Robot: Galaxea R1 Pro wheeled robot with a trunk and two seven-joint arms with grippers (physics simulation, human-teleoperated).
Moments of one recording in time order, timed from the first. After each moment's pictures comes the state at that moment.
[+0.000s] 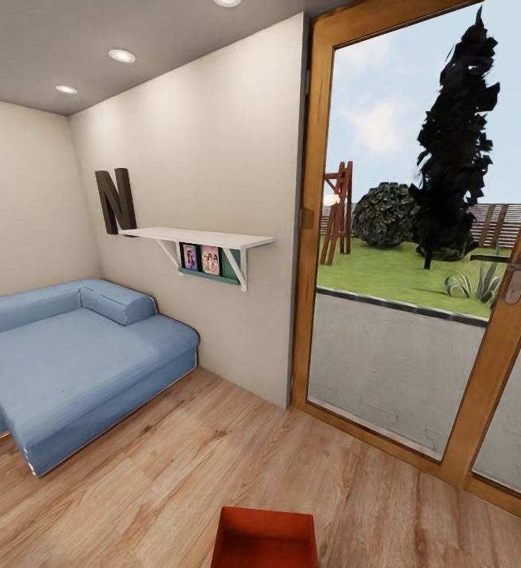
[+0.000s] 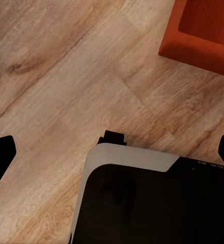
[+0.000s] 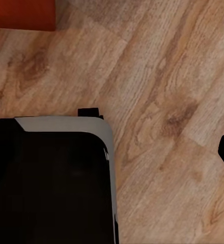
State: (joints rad) left arm -0.17 0.00 0.01 0.00 0.19 -0.14 0.08; right arm -0.09 -0.03 0.39 0.03 -0.41 -0.21 -0.07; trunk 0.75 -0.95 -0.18
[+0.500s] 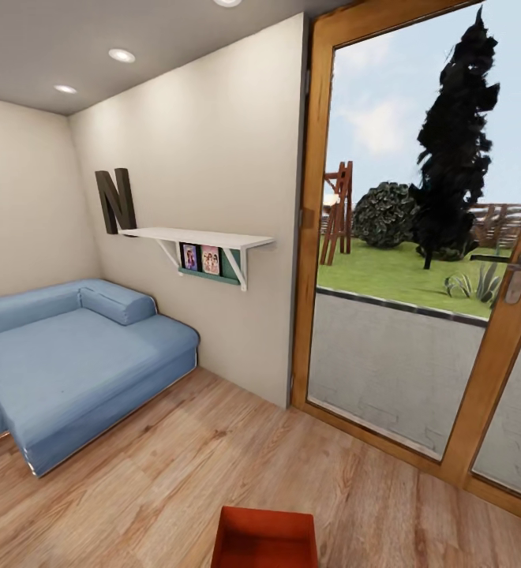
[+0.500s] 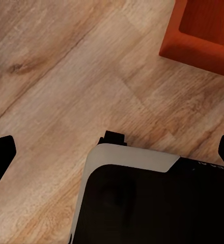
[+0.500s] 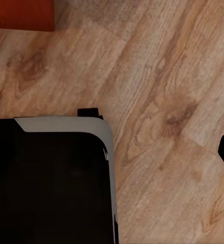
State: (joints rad) left arm -0.17 0.00 0.01 0.00 0.19 -0.14 0.09; right arm -0.09 -0.03 0.39 0.03 -0.41 -0.21 -0.08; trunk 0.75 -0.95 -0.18
